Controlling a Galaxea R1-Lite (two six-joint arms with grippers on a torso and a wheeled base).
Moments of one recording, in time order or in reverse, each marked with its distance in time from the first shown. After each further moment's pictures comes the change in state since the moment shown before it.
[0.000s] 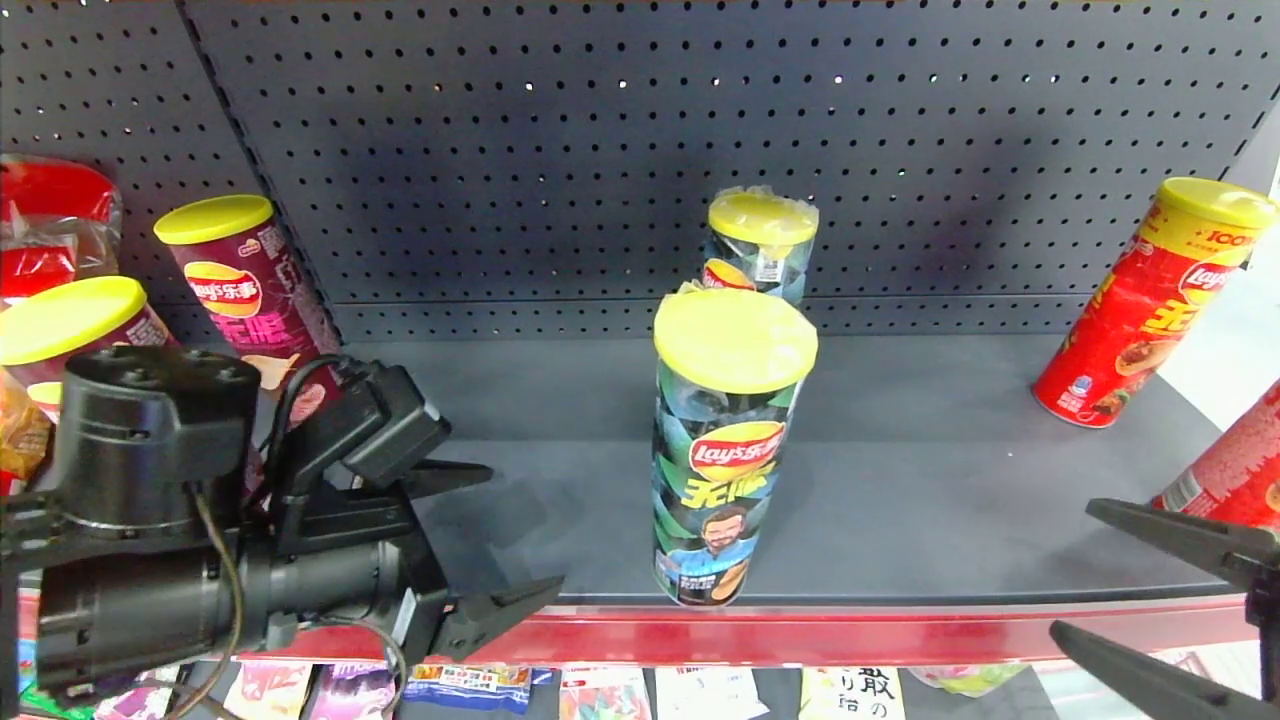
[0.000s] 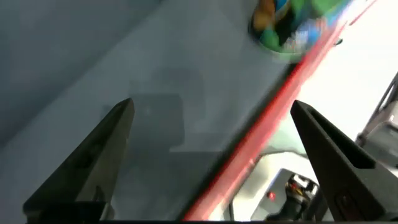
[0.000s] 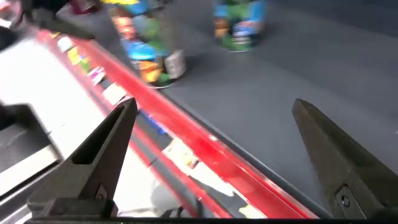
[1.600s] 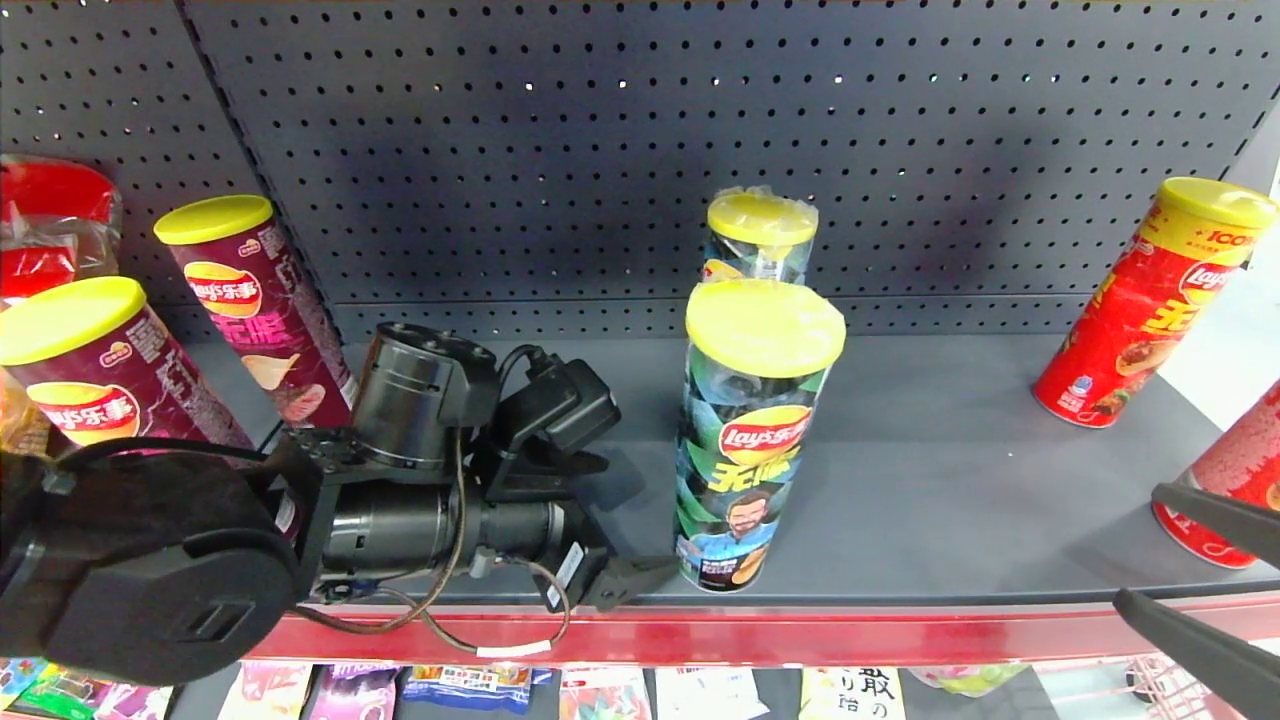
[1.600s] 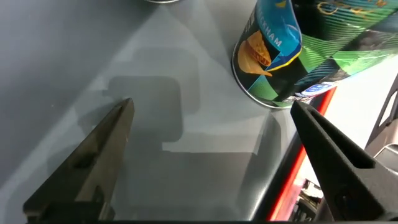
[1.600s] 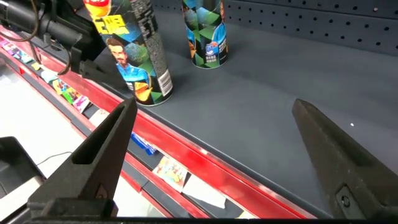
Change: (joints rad) left arm -0.103 0.300 -0.218 -0.016 0.004 0.001; right arm -0.075 -0.077 0.003 -0.002 -0.001 0.049
